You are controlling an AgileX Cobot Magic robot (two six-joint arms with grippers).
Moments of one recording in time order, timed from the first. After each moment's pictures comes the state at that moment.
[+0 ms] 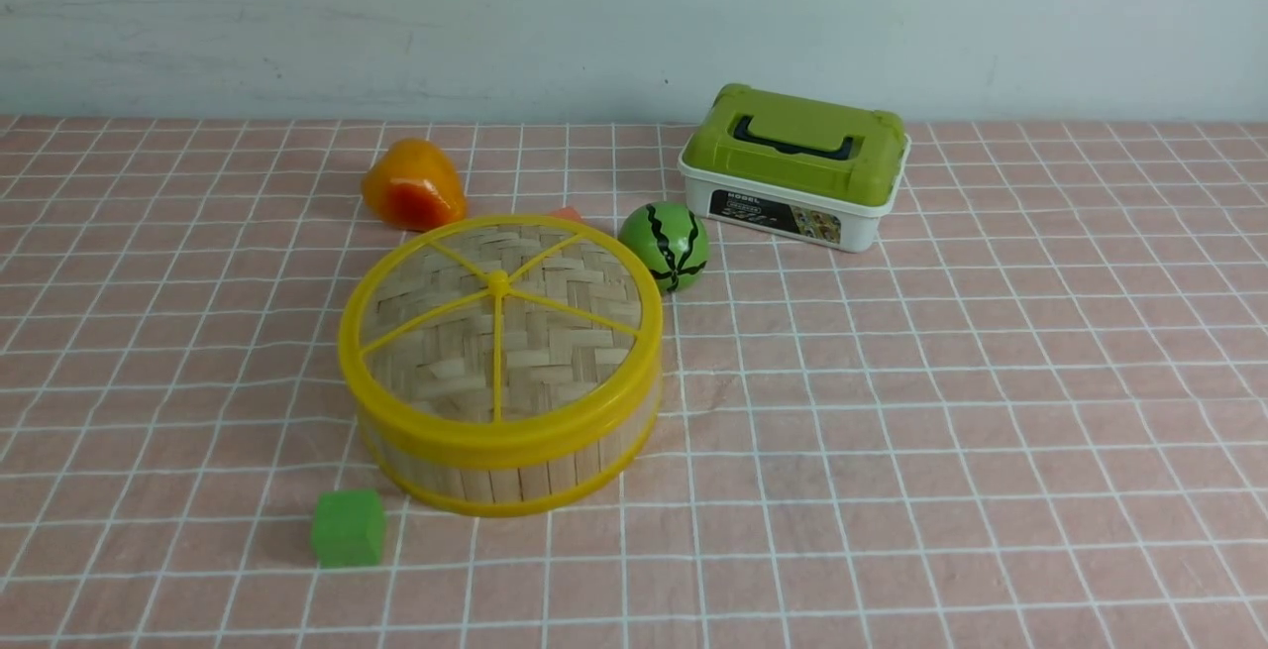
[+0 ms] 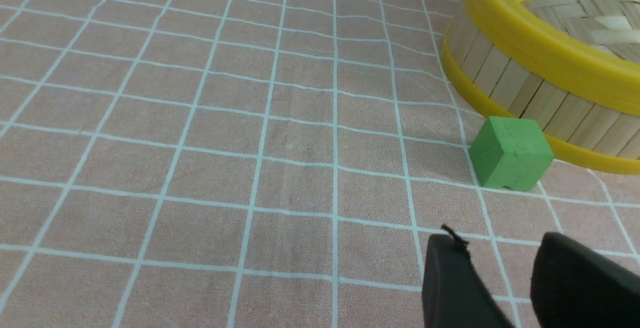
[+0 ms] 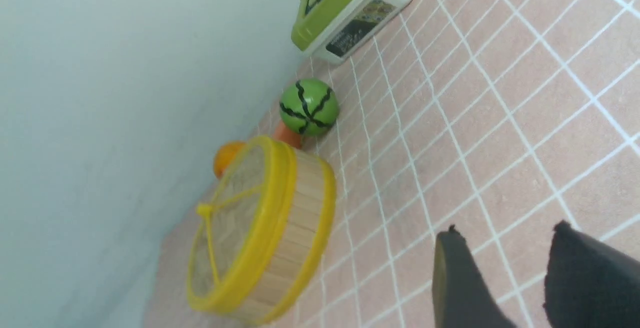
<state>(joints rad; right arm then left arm) 0.02 -0.01 -0.01 0.77 0.40 0.22 -0.03 -0.01 0.03 0.01 0.37 -0.24</state>
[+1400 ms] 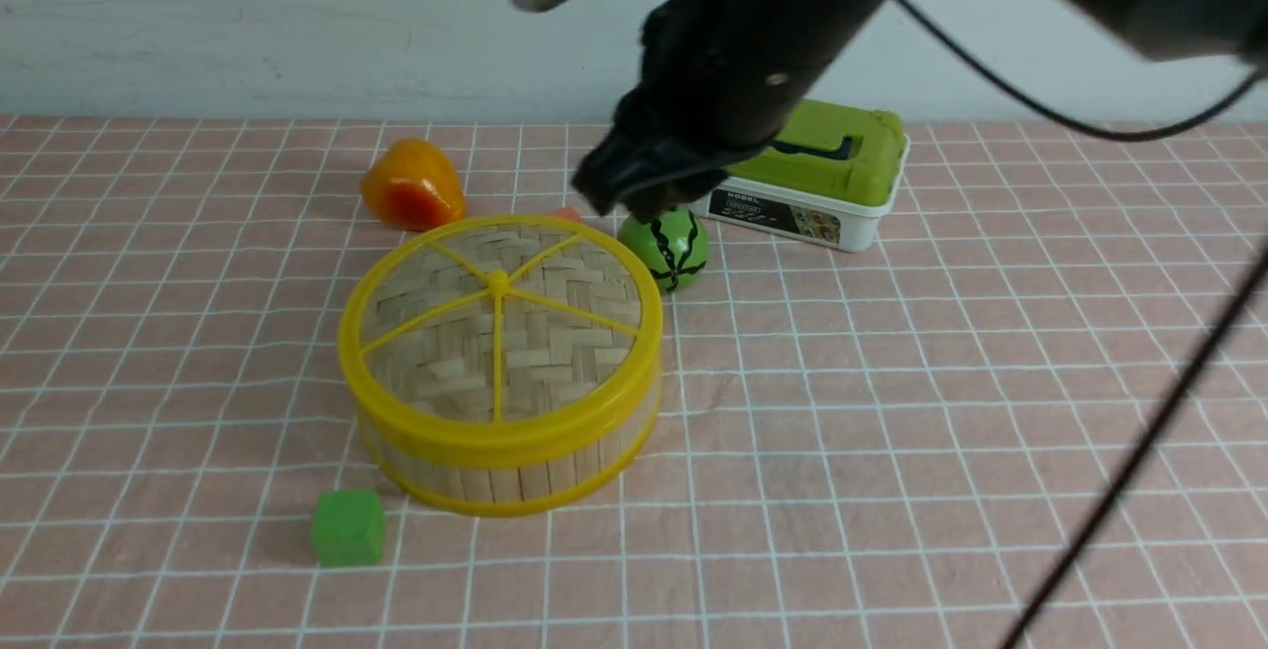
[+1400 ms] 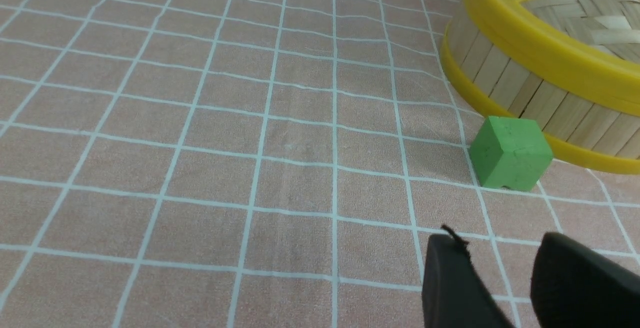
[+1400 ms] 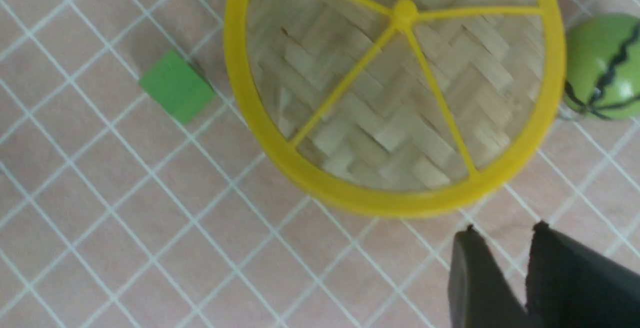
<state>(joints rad) 0.68 1.98 -2.17 0.10 1.26 -0.12 -0.03 -0.01 0.03 0.01 0.37 -0.24</state>
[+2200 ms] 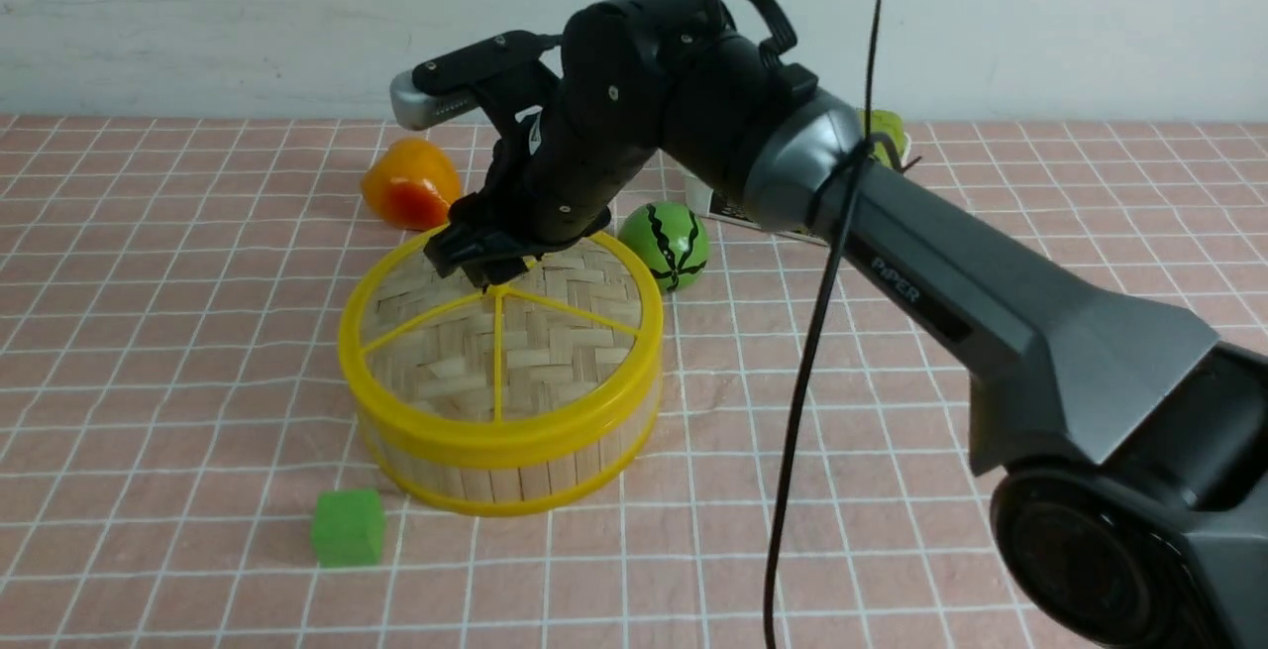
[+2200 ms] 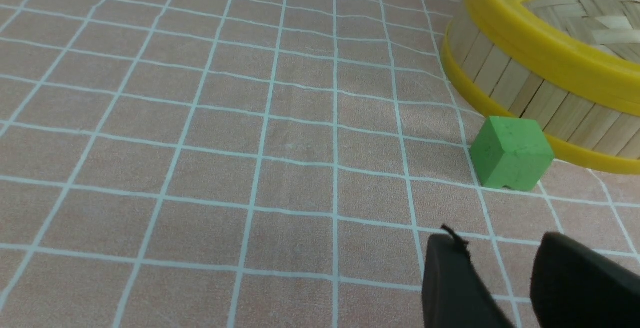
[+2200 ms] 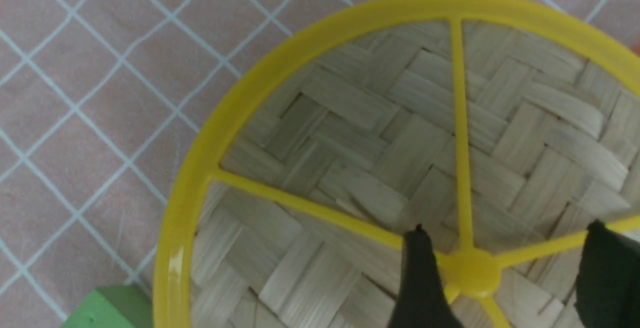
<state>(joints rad) 0.68 2.43 -2.50 0.13 1.01 -0.03 -0.03 -0.01 0.03 0.01 0.37 -0.24</state>
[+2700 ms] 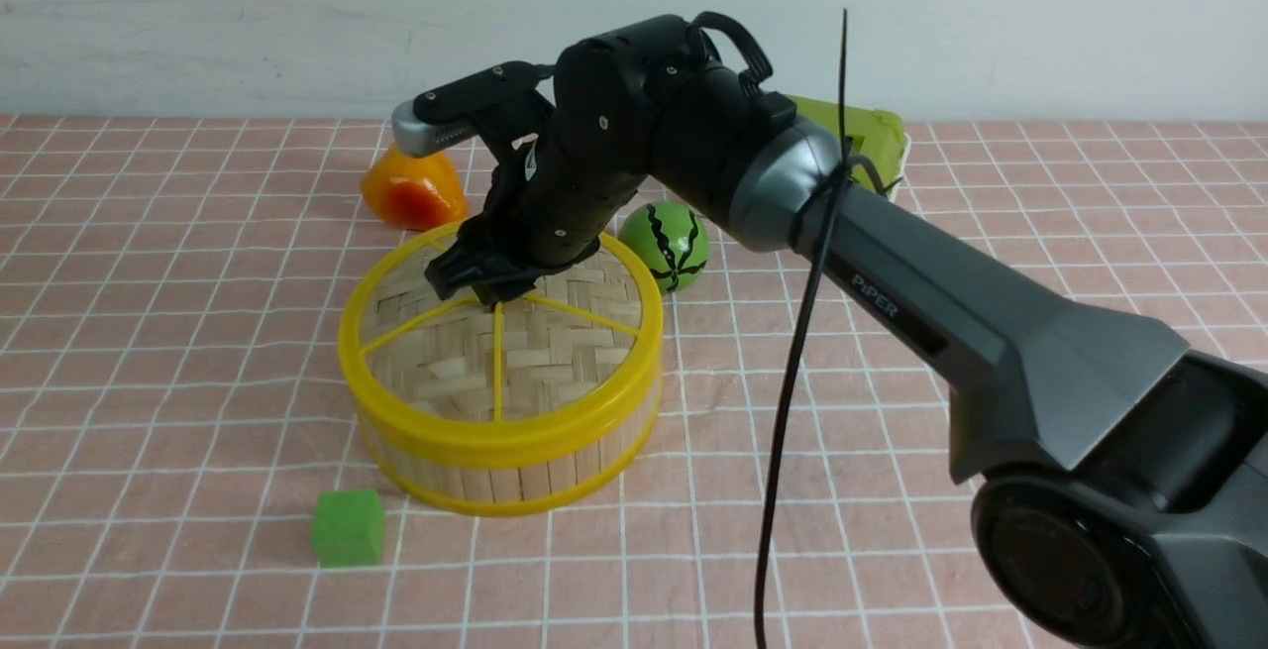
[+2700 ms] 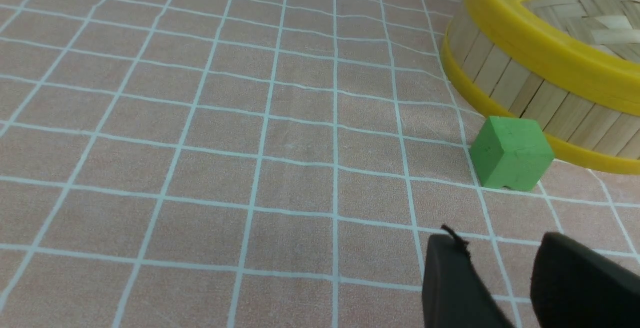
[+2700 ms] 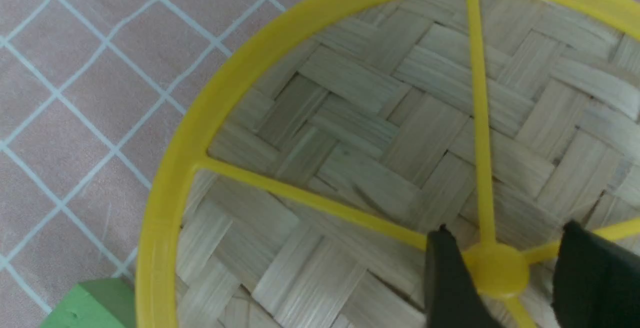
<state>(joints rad) 0.68 2.45 -2.50 0.13 1.03 -0.03 -0.03 -0.01 0.03 0.01 0.37 -0.24</state>
